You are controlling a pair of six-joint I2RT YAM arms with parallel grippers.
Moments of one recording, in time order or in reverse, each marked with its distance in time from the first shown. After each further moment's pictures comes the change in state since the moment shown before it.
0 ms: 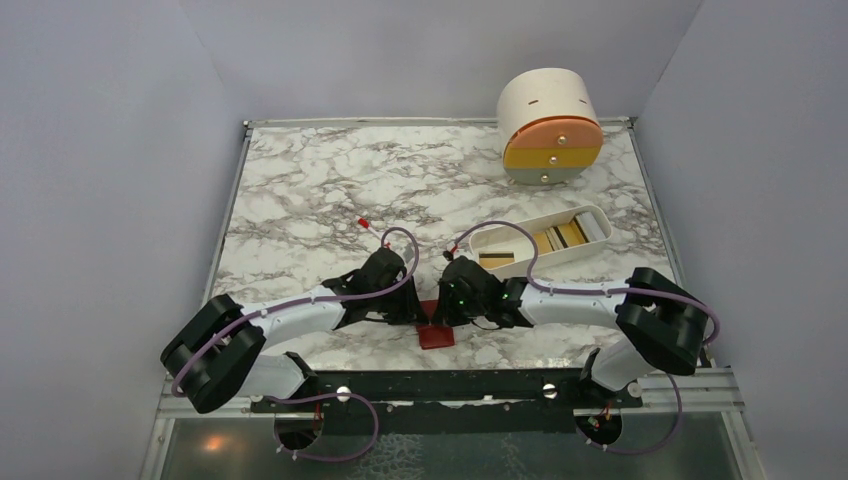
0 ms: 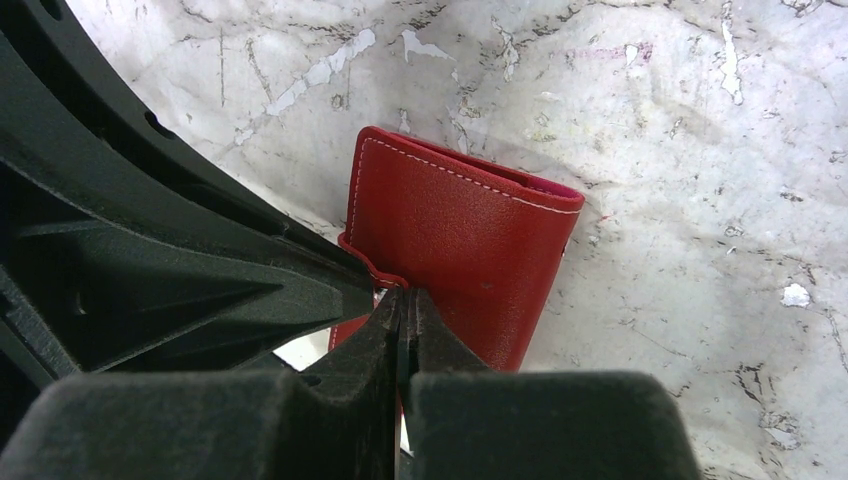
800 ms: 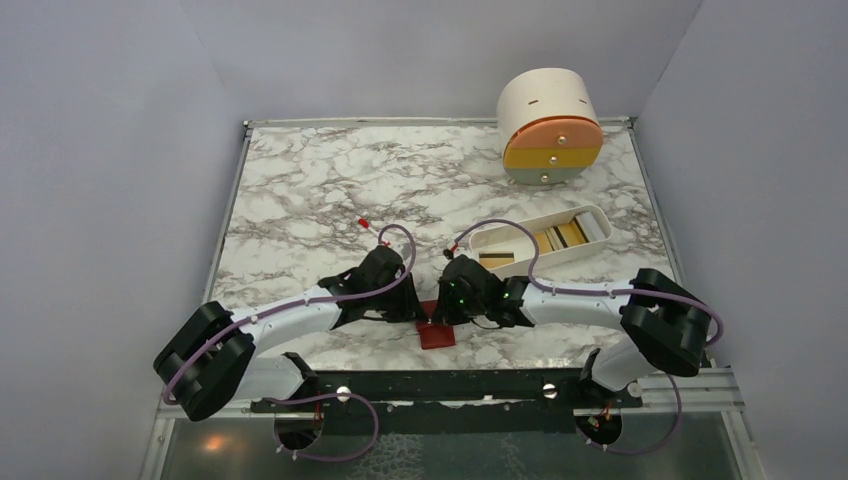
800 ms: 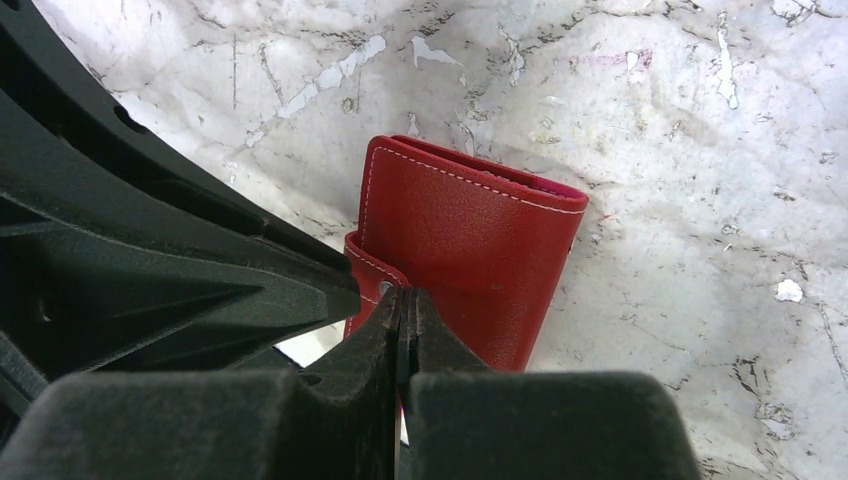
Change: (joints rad) left arm 0.000 -0.052 0.023 -0.070 -0.028 0.002; right arm 0.000 -0.017 0.011 -0.019 0.008 -0.003
